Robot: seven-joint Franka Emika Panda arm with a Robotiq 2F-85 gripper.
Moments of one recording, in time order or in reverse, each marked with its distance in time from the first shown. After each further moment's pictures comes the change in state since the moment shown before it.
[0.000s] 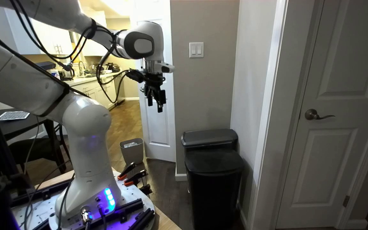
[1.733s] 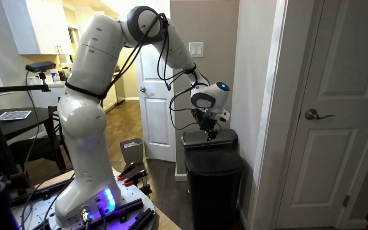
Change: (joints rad) arm -0.153 1.261 -0.053 0.701 0.668 0.474 -0.580
